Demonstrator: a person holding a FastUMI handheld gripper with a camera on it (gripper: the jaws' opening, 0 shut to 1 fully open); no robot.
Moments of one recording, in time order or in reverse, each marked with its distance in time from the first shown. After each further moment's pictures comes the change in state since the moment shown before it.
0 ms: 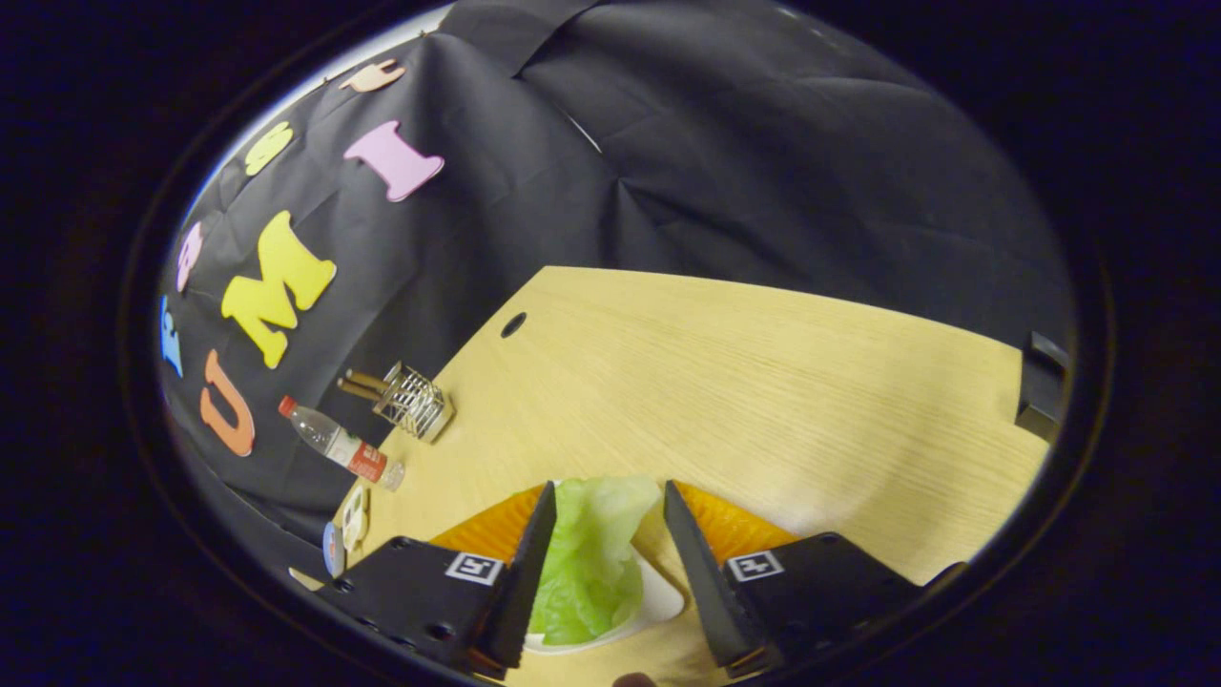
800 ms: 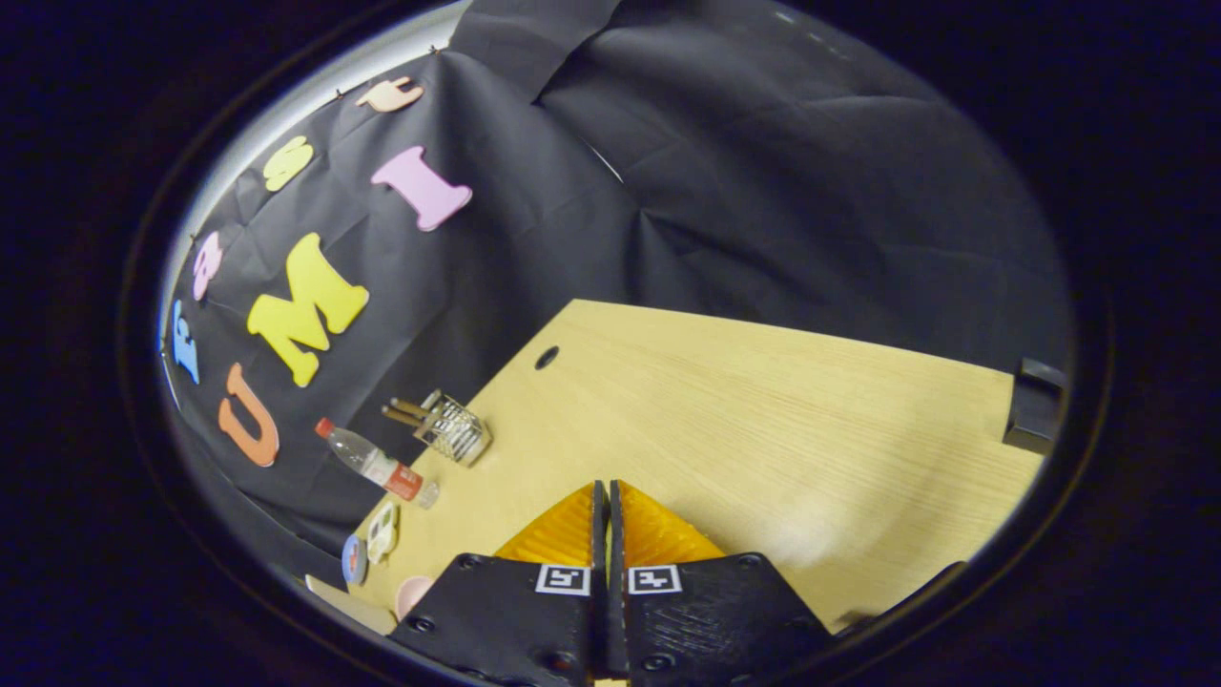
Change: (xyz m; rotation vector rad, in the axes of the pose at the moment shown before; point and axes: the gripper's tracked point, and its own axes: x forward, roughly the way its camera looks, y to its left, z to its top) arm -0.046 0.042 0.021 -0.031 -0.127 0.125
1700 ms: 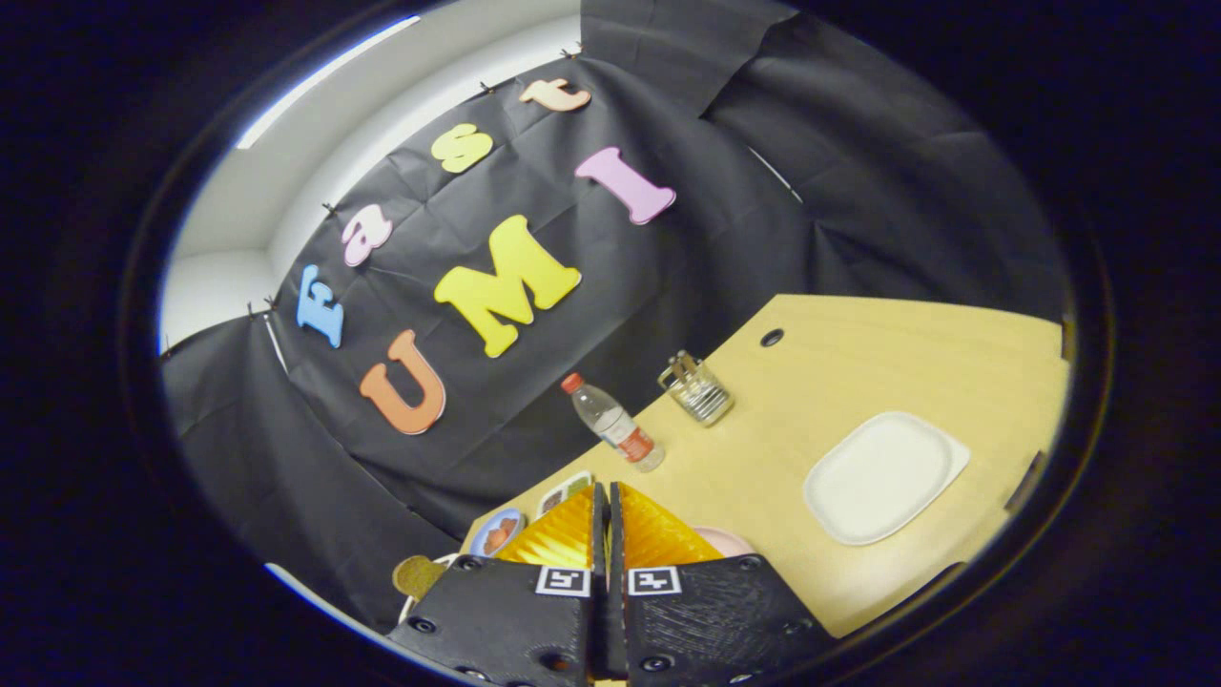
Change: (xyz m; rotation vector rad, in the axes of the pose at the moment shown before) arm -0.107 0.226 -0.128 -0.081 0.031 0.421
